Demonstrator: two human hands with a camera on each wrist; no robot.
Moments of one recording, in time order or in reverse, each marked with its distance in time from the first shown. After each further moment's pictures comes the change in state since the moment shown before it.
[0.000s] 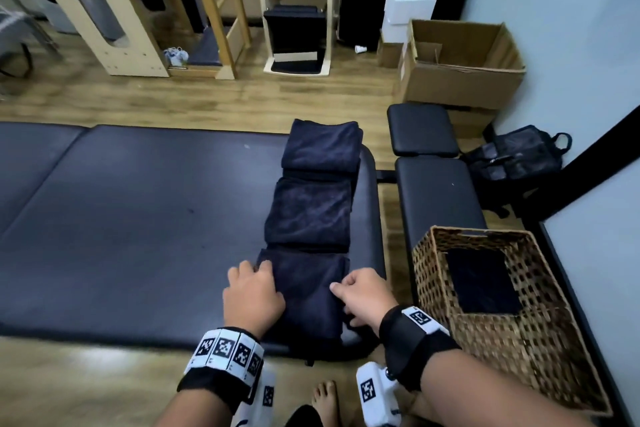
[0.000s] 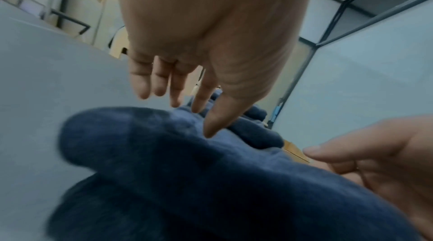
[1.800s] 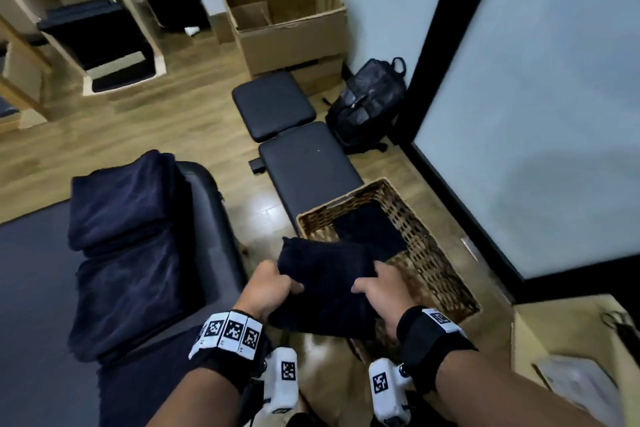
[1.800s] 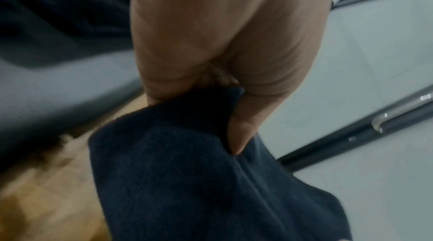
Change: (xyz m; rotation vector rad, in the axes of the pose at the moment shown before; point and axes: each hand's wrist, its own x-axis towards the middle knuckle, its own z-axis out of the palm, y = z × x) left_hand 0.039 0.287 0.062 -0.575 -0.634 0.162; right_hand 0.014 0.180 -0.191 0.753 0.300 0.266
